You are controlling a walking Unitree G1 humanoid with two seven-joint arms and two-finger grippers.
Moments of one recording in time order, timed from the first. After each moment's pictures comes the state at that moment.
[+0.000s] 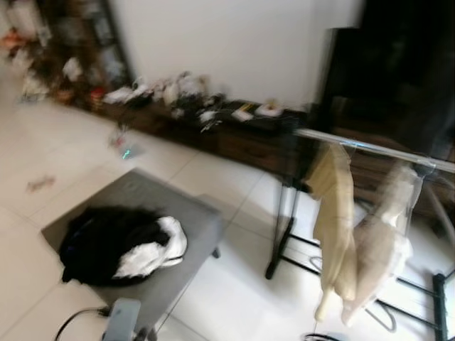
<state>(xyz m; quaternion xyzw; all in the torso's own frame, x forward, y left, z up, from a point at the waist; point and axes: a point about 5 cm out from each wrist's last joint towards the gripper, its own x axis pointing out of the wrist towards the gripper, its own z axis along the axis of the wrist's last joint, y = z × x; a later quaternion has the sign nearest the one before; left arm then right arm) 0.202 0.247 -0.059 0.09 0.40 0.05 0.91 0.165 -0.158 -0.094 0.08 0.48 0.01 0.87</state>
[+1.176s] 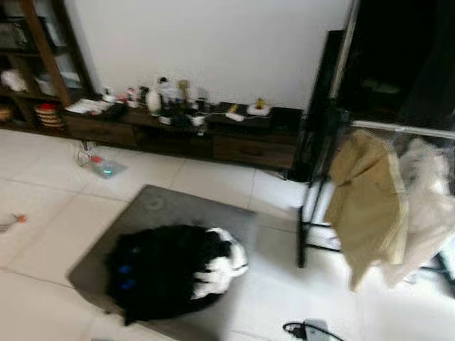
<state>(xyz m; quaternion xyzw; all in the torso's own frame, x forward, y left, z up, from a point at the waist) 0.161 0.268 -0.074 0.08 0.46 0.10 0.88 0.184 -0.144 -0.086 0.08 0.46 0.04 0.88</state>
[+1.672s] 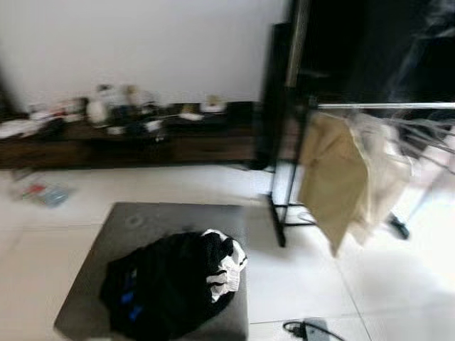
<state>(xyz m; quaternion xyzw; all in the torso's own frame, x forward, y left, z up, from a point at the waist) 0.166 0.268 -0.073 0.07 0.45 0.11 0.88 0.178 -0.143 -0.089 0.09 0.47 0.03 0.88</state>
